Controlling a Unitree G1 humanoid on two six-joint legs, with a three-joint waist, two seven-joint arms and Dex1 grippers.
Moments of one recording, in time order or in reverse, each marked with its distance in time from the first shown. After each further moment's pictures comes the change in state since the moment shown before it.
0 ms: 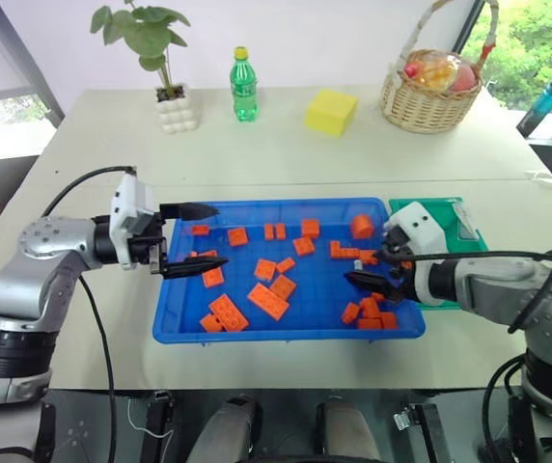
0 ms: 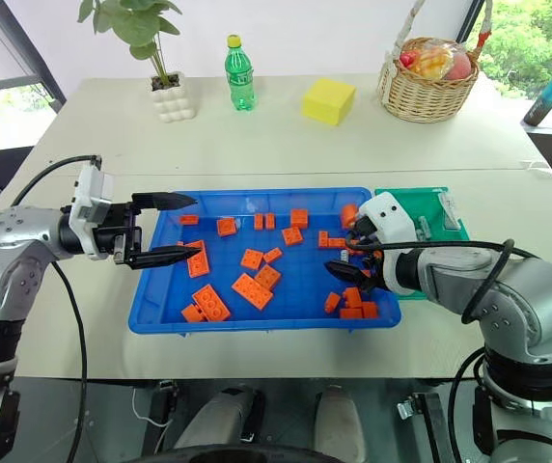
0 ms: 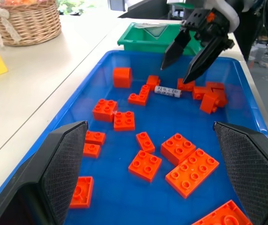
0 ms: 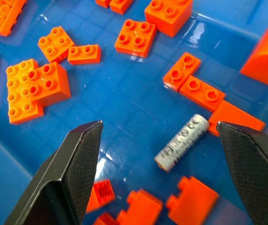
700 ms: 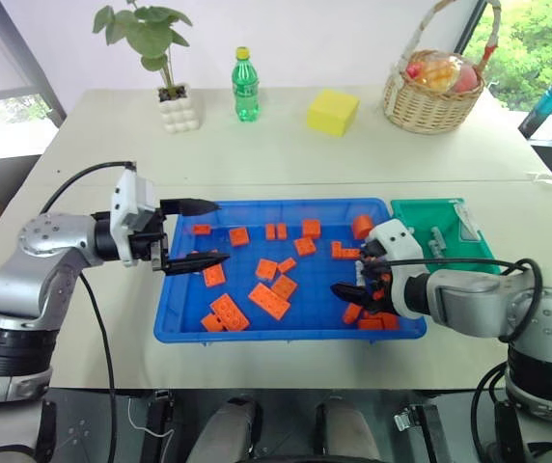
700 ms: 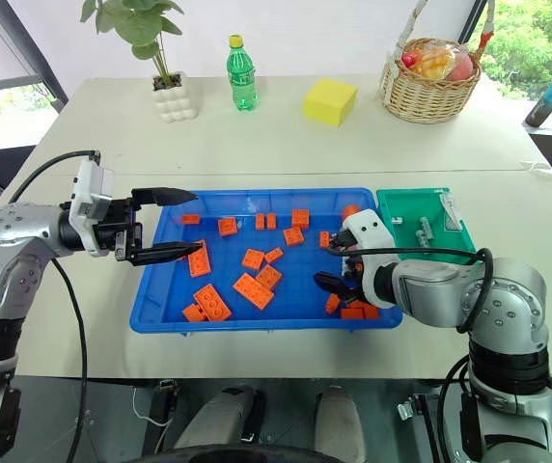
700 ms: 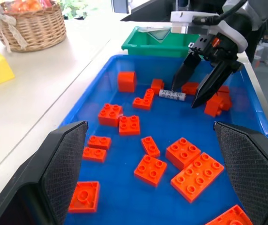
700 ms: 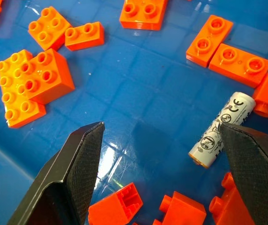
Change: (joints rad) left arm -0.023 0.000 0.000 -0.010 0.000 0.002 0.016; right arm 0.030 0.039 0.006 0.103 0.510 0.000 -0.607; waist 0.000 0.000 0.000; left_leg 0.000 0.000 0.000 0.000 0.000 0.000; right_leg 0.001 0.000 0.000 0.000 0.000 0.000
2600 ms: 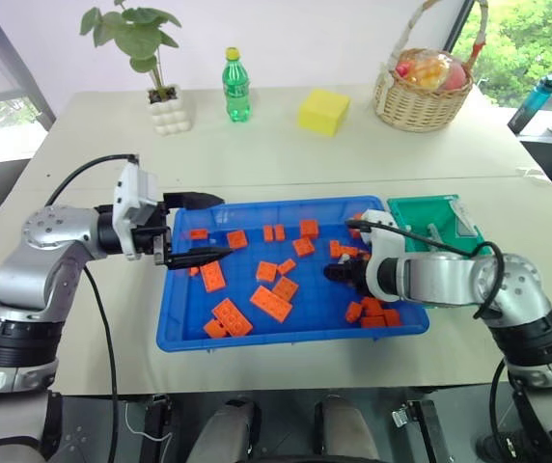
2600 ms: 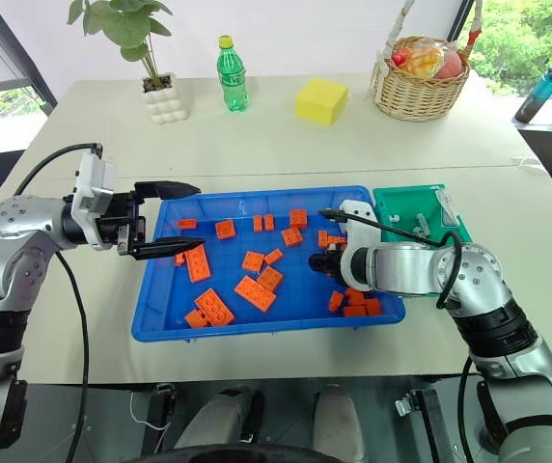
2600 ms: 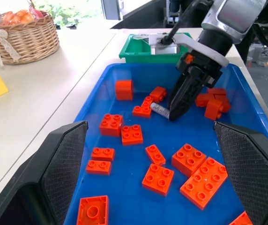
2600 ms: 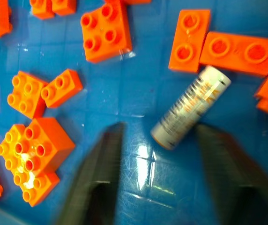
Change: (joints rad) left arm -0.035 -0.017 -0.012 0.031 0.010 -0.019 -0.017; right arm -0.122 -0.158 0.415 0.308 0.601 -0.542 -0.537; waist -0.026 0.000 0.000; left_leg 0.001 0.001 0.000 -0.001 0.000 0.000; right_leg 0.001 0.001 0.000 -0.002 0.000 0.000
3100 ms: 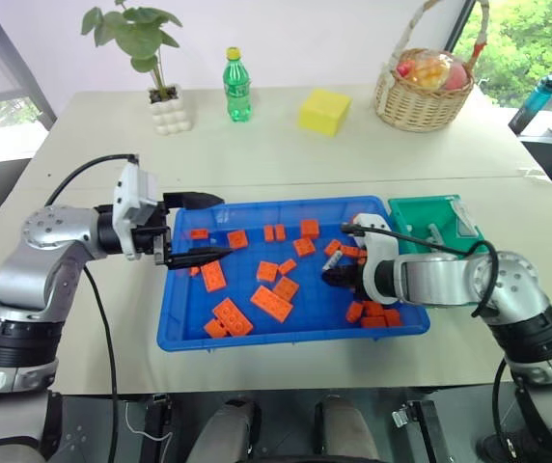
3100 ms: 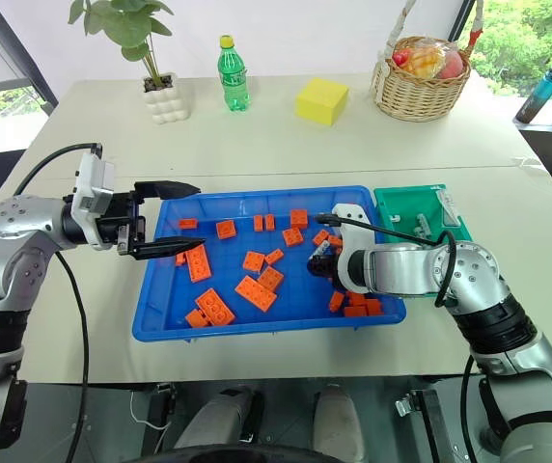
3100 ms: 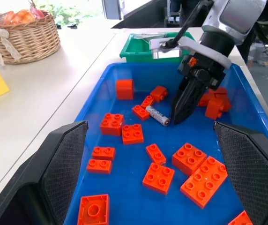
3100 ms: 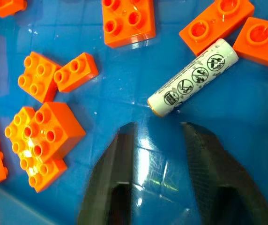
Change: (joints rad) left arm -0.001 0.000 0.000 0.001 0.004 -0.005 -0.001; right arm -0.024 -0.041 0.020 -0.009 -0.042 0.041 0.099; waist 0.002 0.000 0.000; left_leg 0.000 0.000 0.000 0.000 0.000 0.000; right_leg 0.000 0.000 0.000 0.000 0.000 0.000
